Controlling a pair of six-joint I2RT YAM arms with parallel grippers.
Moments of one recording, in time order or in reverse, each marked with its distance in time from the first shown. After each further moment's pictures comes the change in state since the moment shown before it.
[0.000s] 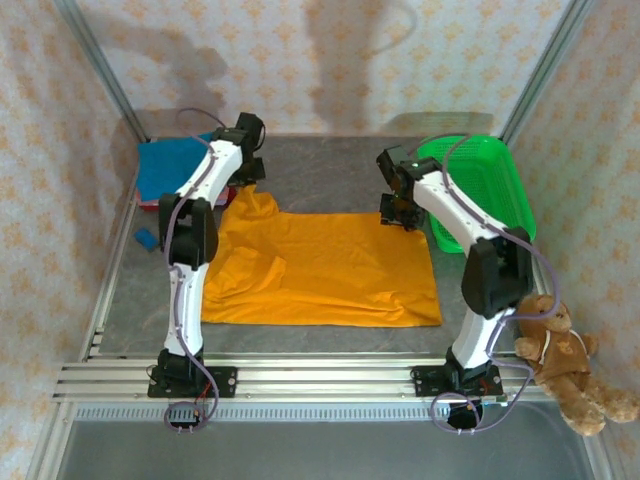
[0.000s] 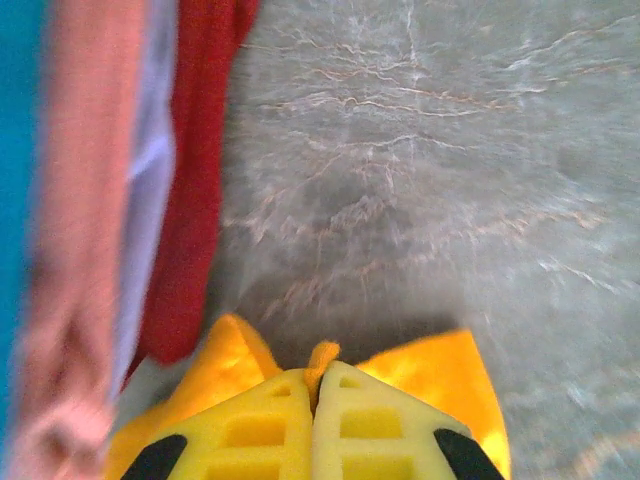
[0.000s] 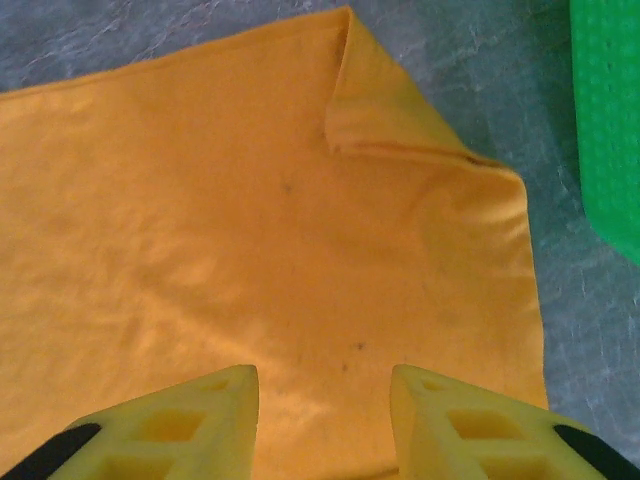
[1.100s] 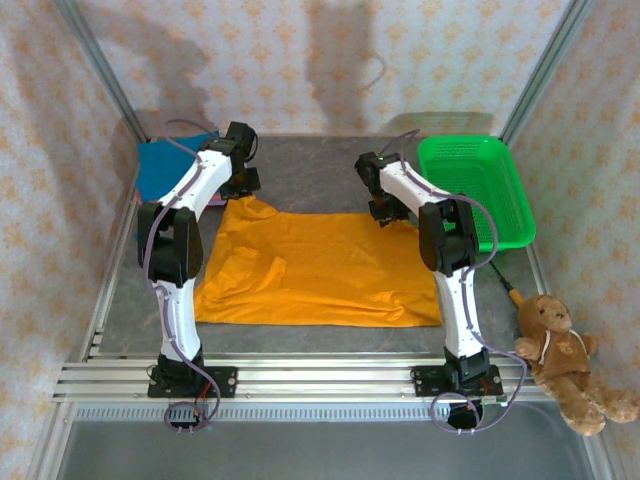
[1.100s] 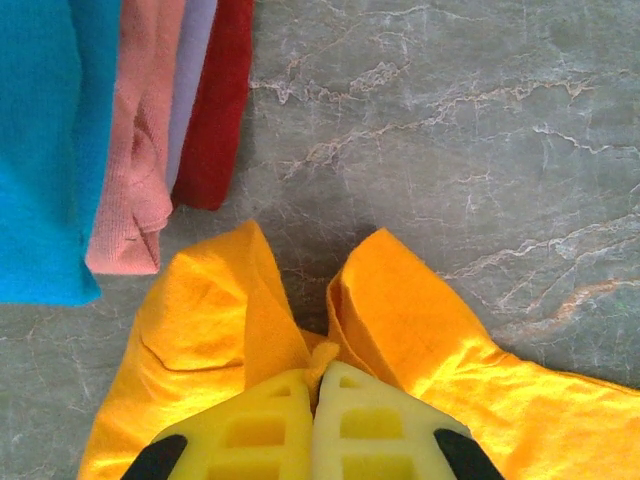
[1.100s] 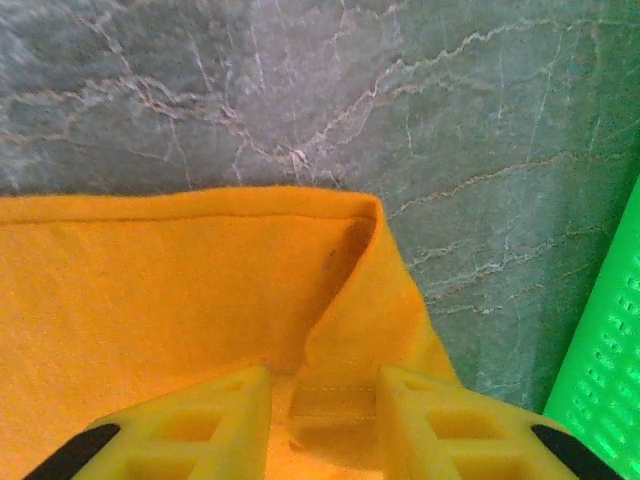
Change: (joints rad) left arm -0.002 -0.222 -0.317 0.077 0.068 -0.037; right arm 0.000 0.464 0.328 -0.089 0.238 -0.296
